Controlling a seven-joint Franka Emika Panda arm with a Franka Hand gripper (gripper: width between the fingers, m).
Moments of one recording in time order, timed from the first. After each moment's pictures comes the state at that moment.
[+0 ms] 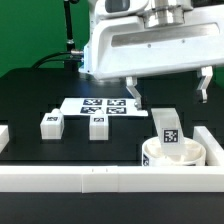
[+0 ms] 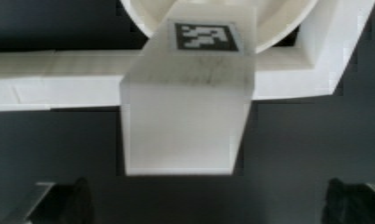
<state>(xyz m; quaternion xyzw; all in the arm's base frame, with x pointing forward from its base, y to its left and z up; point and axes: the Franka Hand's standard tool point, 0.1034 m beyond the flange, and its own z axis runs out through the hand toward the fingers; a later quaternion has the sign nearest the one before) 0.648 0.059 0.113 -0.98 -0.01 -0.19 0.05</state>
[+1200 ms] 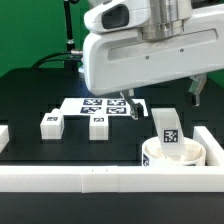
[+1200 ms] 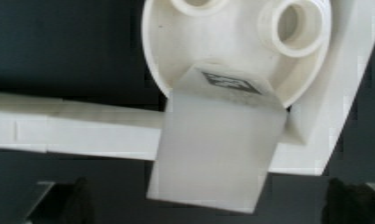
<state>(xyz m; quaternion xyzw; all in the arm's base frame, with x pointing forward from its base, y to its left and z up) 0.651 0.049 0.107 -0.99 -0.15 -0.02 0.07</state>
